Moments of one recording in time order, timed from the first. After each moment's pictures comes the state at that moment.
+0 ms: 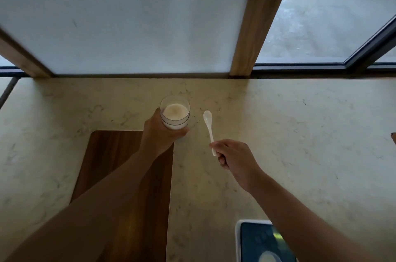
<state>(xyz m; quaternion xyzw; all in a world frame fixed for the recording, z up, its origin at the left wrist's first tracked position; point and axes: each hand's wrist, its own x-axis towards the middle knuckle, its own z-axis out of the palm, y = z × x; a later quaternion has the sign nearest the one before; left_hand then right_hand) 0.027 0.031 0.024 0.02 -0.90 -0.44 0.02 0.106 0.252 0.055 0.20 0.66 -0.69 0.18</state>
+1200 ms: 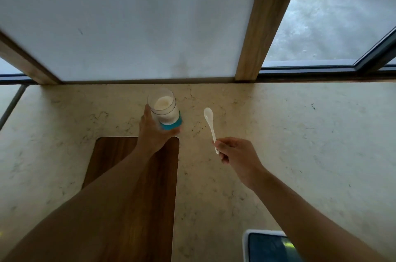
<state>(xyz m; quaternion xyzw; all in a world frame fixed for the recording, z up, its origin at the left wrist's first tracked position) -0.015 -0.006 -0.010 0.03 -0.89 -0.46 0.01 0.071 0.243 0.042 0.18 0.69 -0.68 0.16</state>
